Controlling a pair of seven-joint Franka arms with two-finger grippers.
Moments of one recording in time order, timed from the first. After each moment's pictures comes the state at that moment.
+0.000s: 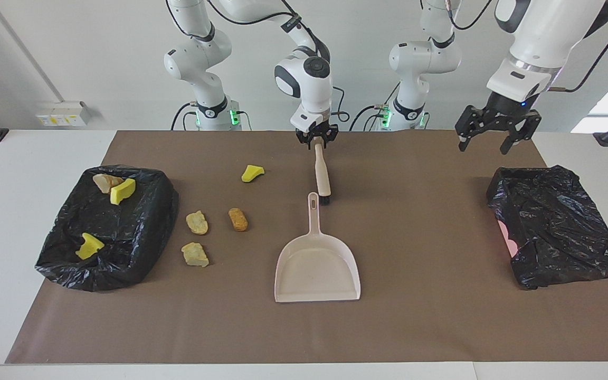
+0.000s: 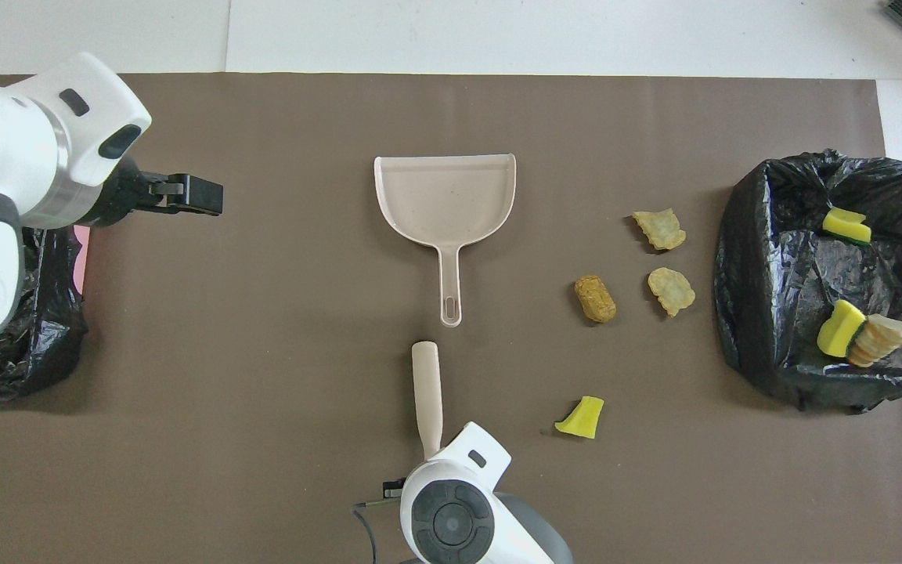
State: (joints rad) left arm -0.17 0.10 -0.10 -1.59 -0.03 1.84 -0.14; right arm 0.76 0.03 0.14 -2.30 0.15 2.32 0.77
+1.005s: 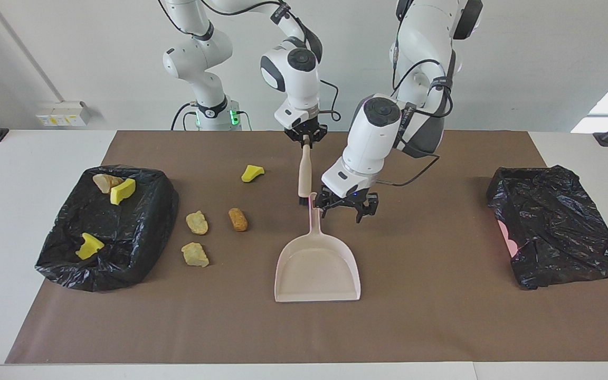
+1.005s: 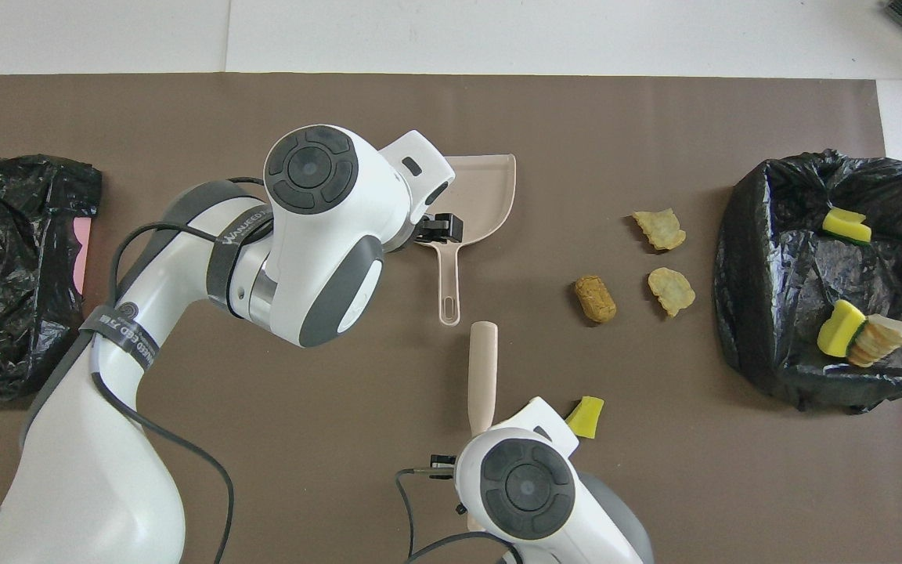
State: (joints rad) left arm -0.48 0.41 -0.10 -1.53 -0.07 2.13 -0.40; right arm 0.61 -0.13 0.14 -2.28 0.15 2.06 0.79
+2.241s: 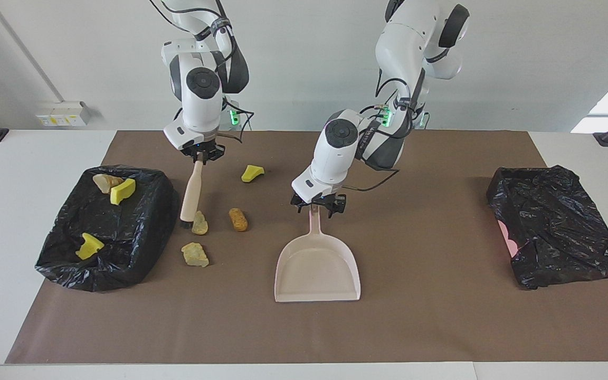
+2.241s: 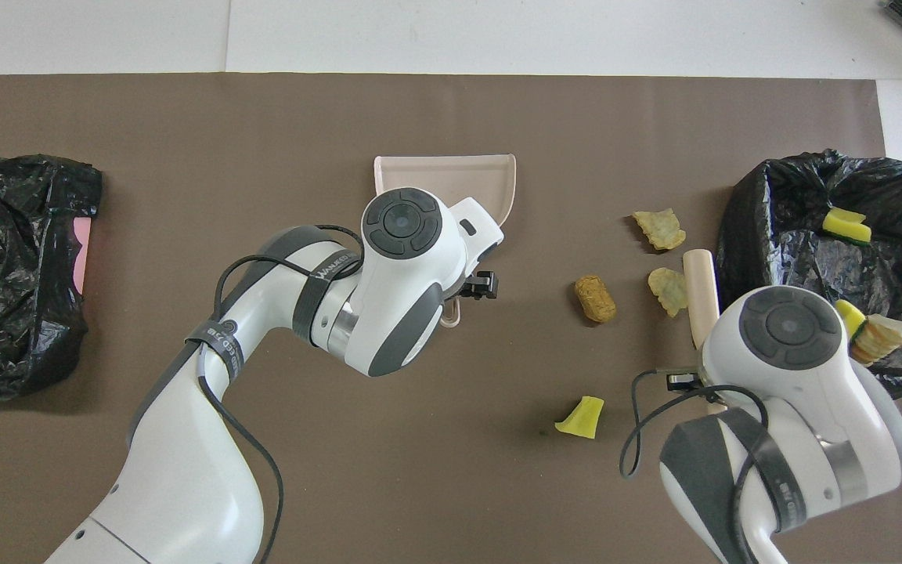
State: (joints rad) left arm -0.58 0.48 -0.10 -1.60 -0.10 2.12 -0.43; right arm 0.07 -0.16 0.13 -2.29 -0.24 1.88 0.32
